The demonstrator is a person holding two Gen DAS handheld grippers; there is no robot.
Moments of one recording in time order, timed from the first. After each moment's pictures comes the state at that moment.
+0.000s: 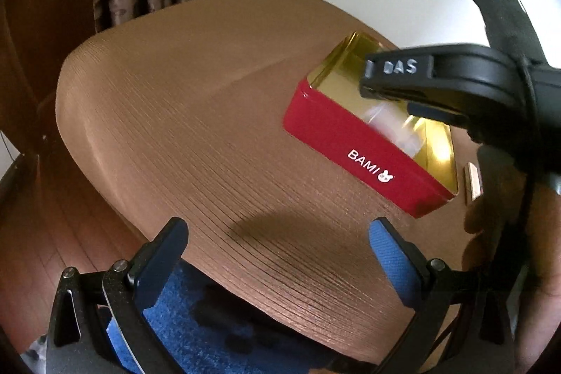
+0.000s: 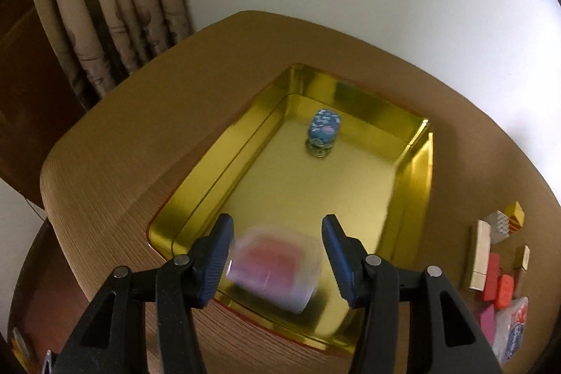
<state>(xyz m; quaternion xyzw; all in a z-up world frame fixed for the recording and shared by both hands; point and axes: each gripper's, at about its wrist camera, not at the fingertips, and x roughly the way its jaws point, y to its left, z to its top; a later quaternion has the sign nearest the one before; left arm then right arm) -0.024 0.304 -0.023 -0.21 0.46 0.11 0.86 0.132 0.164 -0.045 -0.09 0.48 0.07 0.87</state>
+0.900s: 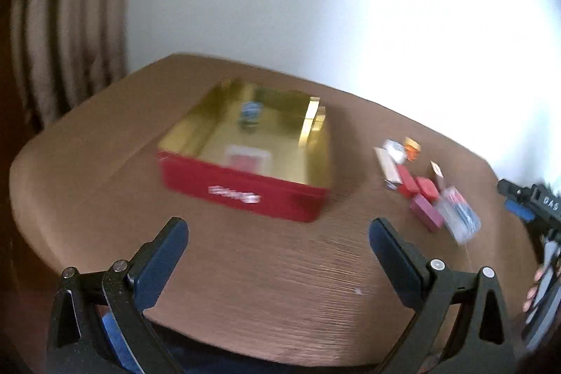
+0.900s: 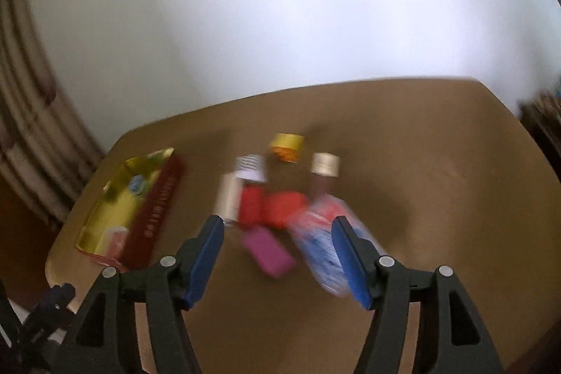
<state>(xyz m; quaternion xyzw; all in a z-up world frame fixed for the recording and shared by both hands) -0.033 0.205 0.011 -0.08 0.34 -0.05 0.94 -0.059 -0.146 0.009 0.14 0.33 -0.10 0.93</state>
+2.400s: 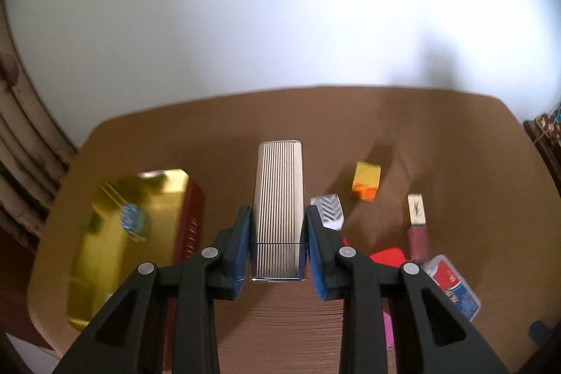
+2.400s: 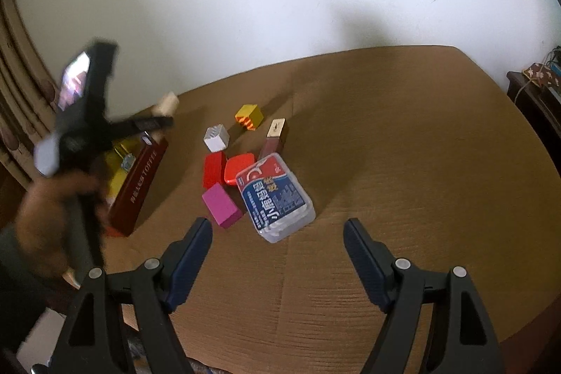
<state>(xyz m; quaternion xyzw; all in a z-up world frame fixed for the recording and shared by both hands) 0.153 0.010 0.048 0.10 0.41 -0.06 0.91 -0.110 -0.190 0.004 0.15 0.38 -0.09 0.91</state>
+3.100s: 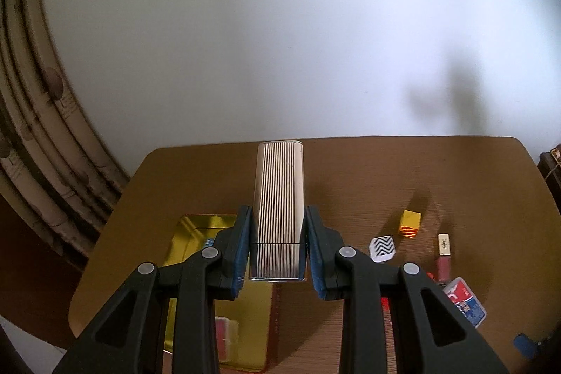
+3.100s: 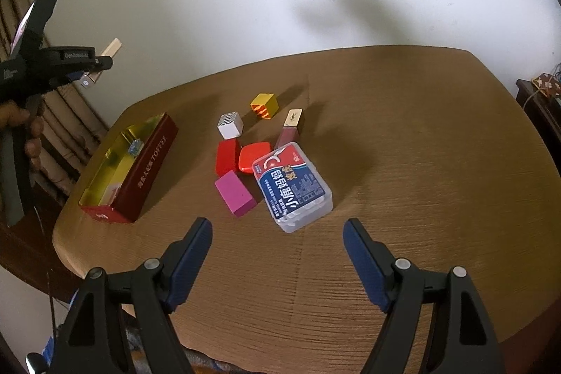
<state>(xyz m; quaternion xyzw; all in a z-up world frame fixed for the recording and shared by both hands) 0.145 0.078 0.137 0.10 0.36 0.00 0.93 -0.106 -0.170 0.000 0.13 0.39 -0.07 0.91</state>
